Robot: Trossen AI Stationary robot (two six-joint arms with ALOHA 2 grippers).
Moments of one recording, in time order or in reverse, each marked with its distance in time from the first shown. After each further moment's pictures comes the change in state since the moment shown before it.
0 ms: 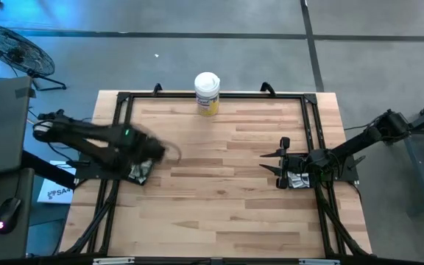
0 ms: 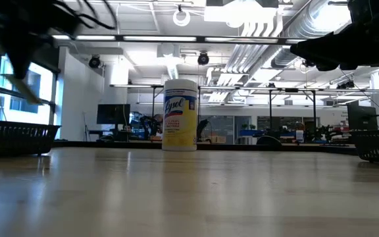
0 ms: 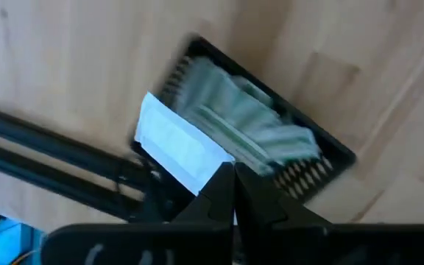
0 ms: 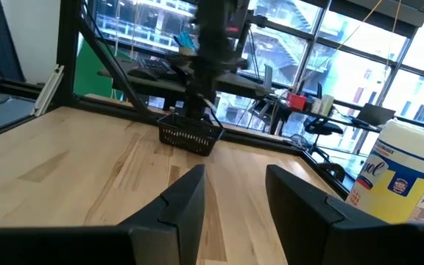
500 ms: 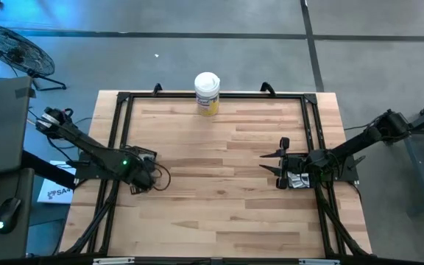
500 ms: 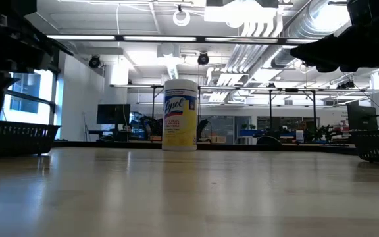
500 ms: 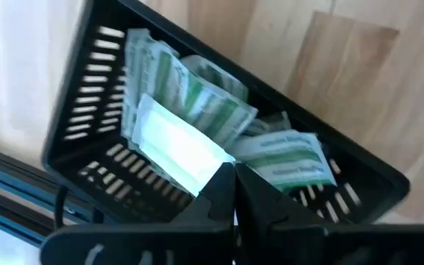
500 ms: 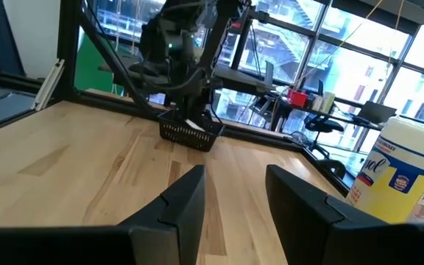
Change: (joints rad) left arm -0.385 -0.019 -0.347 0.296 -0.089 -0.312; right arm 0.000 0.000 0.000 -0.017 0.000 0.000
